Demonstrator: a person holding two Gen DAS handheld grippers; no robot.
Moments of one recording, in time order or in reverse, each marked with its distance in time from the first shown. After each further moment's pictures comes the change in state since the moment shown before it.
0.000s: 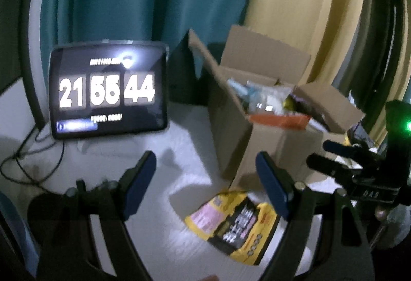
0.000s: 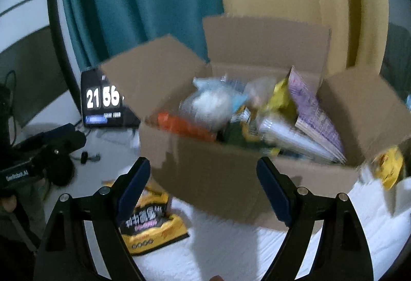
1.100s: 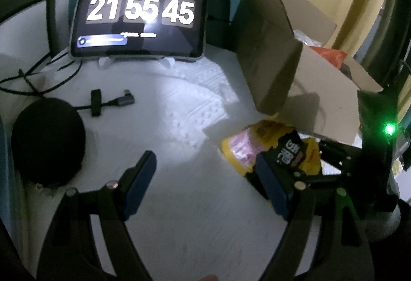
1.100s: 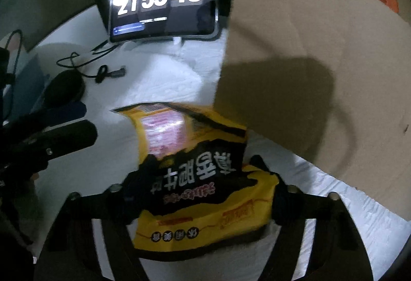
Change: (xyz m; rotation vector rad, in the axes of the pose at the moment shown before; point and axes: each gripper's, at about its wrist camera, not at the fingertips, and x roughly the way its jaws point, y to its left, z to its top) left arm 0.007 0.042 -0.081 -0.118 0.161 0.045; right arm 0.091 0.081 -0.066 -0.177 0.250 0.188
